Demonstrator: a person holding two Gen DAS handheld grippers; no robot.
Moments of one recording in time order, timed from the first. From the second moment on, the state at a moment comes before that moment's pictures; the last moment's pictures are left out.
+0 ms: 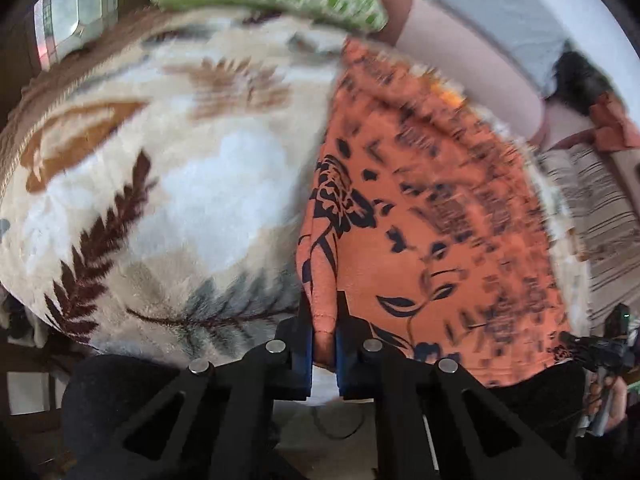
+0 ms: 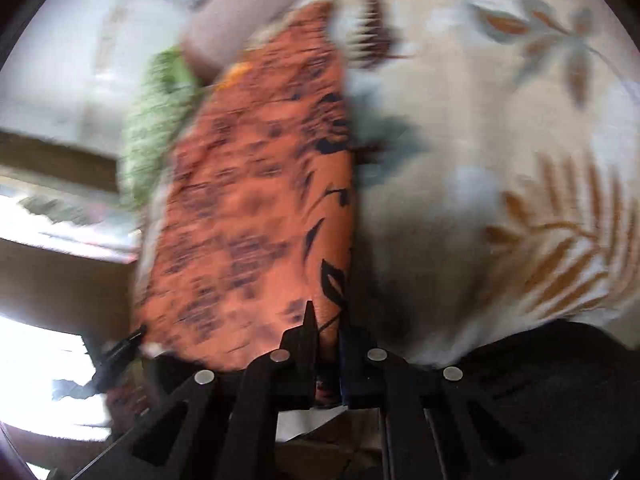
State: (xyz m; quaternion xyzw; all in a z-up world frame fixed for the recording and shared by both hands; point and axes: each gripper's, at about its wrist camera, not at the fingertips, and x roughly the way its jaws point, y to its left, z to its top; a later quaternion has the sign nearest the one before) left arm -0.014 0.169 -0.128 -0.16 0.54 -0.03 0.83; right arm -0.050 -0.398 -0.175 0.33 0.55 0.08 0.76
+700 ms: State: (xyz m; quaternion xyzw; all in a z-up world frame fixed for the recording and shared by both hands) left arm -0.004 0.164 -0.099 -0.18 0.51 -0.06 0.84; right arm -0.040 -0.394 -0.161 0.40 0.52 0.16 0.74
